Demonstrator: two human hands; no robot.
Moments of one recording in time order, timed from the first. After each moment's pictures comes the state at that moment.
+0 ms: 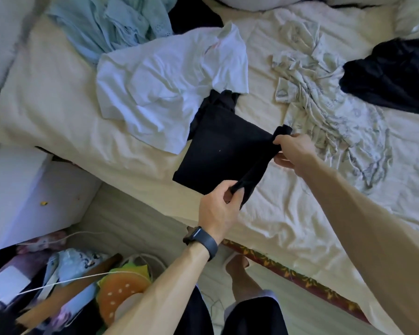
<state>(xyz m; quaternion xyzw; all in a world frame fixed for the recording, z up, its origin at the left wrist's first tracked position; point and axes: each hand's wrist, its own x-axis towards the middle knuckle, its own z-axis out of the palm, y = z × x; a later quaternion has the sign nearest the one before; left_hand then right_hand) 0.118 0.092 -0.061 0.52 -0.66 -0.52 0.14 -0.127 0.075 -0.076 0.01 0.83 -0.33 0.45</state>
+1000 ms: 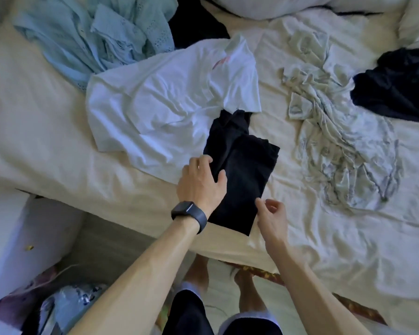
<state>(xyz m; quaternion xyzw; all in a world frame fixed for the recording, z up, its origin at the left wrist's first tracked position) 0.116 -0.074 -0.096 0.52 -0.78 -0.34 -0.03 0.028 0.096 -0.125 0.14 0.84 -0.34 0.39</state>
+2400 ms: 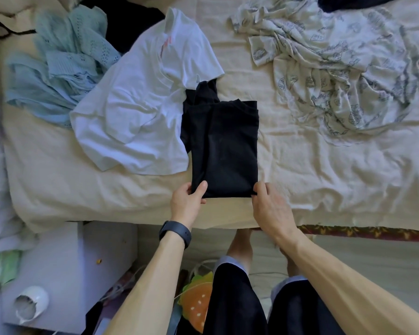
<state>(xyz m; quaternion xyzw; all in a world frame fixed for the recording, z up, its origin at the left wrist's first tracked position) 0.184 -0.036 -0.111 0.59 -0.61 -0.51 -0.10 0.082 0.153 -0.134 -0.26 0.90 -0.17 0.31</state>
